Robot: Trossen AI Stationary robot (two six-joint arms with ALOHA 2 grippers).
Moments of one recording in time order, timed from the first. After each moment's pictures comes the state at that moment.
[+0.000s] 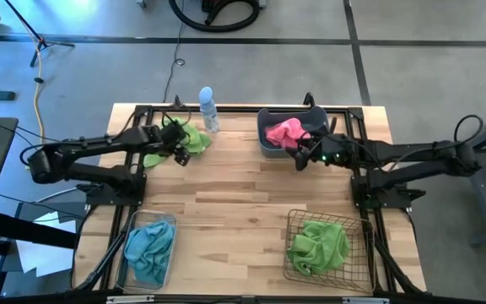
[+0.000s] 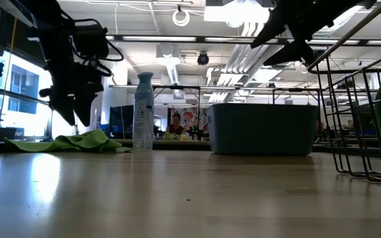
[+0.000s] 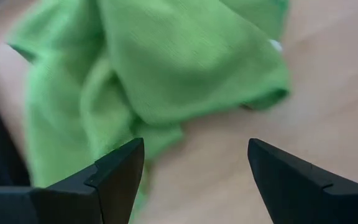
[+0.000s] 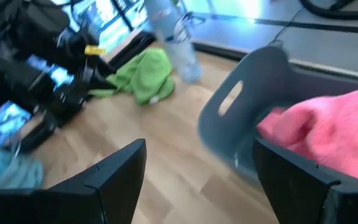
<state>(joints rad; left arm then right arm) 0.51 1.11 0.62 -0.70 -0.27 -0.46 -0.06 0.97 0.74 -0.26 0.41 0.68</state>
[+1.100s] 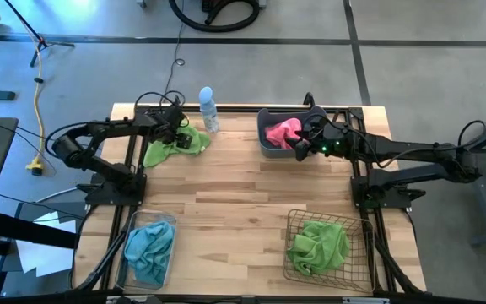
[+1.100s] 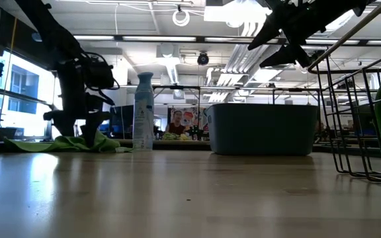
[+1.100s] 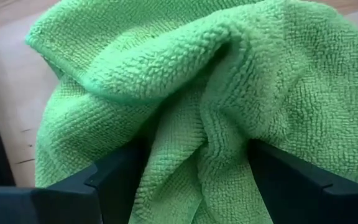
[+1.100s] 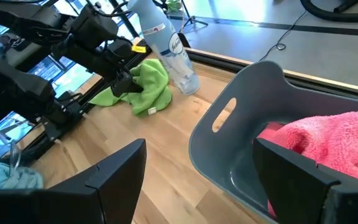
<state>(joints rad) 0.85 1.43 0.62 -0.45 -0.19 -0.37 -0.22 0.97 0.74 -0.21 0.27 0.61</state>
